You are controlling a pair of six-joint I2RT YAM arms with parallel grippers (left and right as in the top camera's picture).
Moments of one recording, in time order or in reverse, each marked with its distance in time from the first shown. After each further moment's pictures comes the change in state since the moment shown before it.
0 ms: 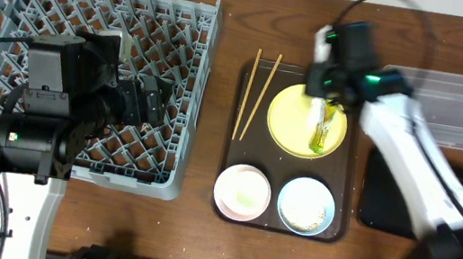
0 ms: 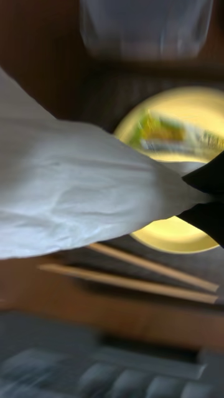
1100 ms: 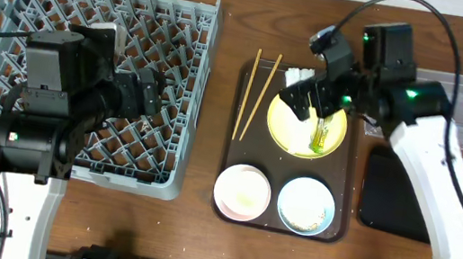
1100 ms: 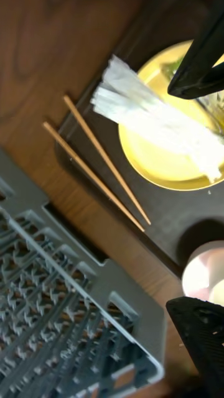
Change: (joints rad) left arm 0.000 0.000 0.000 0.055 -0.062 0.000; right arm -0.023 -0.087 -0.002 -0.103 -0.467 -0.480
